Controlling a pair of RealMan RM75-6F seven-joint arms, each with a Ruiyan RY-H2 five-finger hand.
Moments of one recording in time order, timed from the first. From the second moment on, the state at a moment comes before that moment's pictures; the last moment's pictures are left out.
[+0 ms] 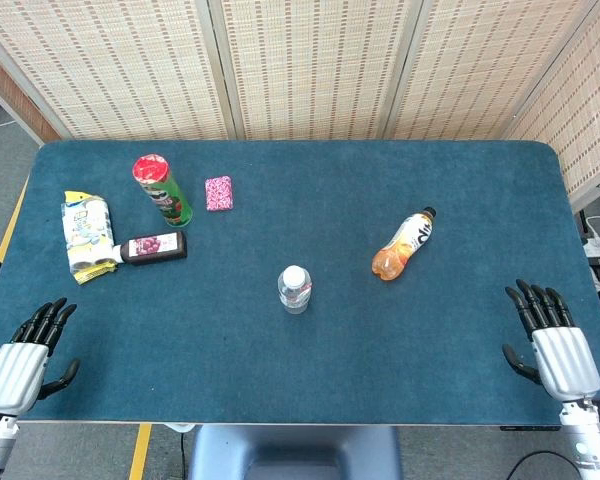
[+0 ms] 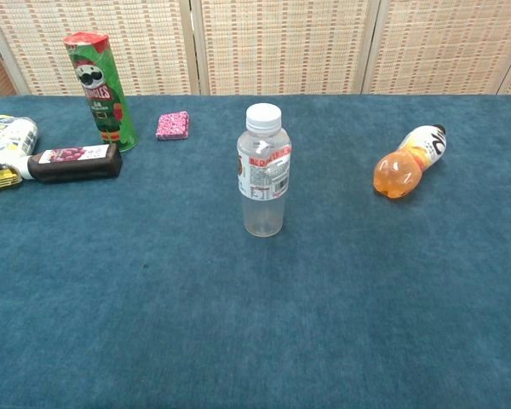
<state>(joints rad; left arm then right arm) -0.12 -1.14 0.00 -1.58 1.59 1.48 0.03 0.08 -1.14 0.03 -1.60 -1.57 1.49 -0.07</state>
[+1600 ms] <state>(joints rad) -0.66 -1.84 -0.23 -1.21 1.40 0.94 -0.83 0.09 -1.06 -0.02 -1.64 -1.66 1.48 0.12</state>
